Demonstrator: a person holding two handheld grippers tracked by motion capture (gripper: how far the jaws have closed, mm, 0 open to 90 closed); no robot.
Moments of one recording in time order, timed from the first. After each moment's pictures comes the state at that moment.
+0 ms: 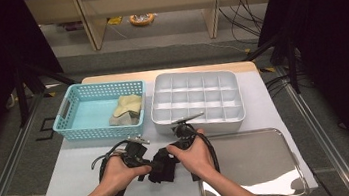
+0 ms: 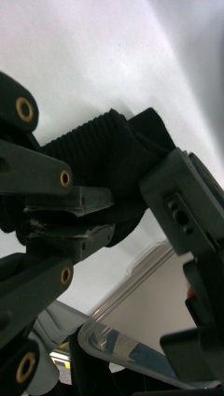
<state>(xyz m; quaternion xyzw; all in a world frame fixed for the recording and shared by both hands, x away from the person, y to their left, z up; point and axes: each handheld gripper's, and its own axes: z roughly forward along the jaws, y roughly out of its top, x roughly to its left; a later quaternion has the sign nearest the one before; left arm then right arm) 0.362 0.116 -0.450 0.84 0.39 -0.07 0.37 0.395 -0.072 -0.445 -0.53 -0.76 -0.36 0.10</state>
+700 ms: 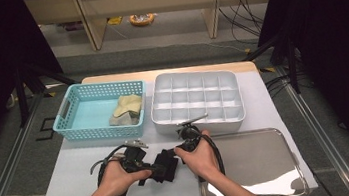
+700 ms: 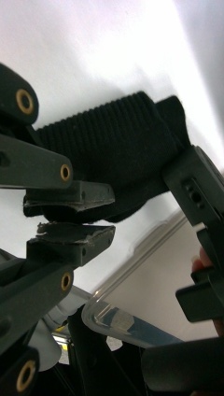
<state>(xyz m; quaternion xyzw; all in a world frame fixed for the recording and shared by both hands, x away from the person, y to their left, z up) 0.351 0.116 -0.451 0.83 0.38 -0.08 0.39 0.393 -0.087 -0.453 -0.53 -0.78 -0.34 0.08</state>
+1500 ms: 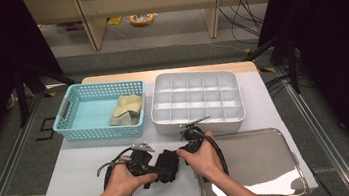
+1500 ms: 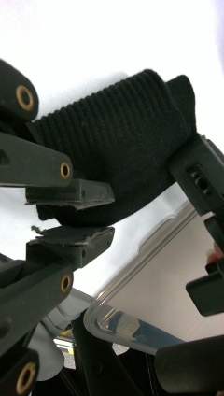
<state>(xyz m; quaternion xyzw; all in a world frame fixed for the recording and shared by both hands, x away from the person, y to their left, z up) 0.347 0.106 -0.461 0.84 0.37 -0.08 0.38 0.393 -0.094 -0.460 -0.54 -0.77 -0.32 0.07</state>
